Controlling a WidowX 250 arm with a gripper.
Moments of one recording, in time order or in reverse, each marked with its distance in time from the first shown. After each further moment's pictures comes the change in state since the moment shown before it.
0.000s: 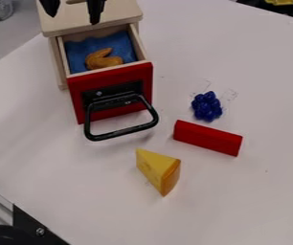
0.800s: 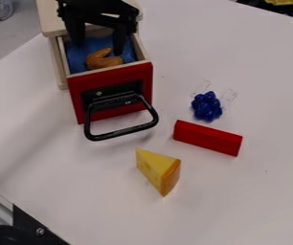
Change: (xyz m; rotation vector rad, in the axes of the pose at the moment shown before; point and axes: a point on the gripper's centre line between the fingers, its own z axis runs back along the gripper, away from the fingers) arm -0.011 -0.043 -0.042 -0.007 0.074 -0.076
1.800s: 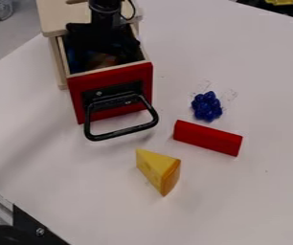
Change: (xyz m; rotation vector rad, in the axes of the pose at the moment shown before) arm 0.000 0.011 -0.059 0.037 0.148 0.026
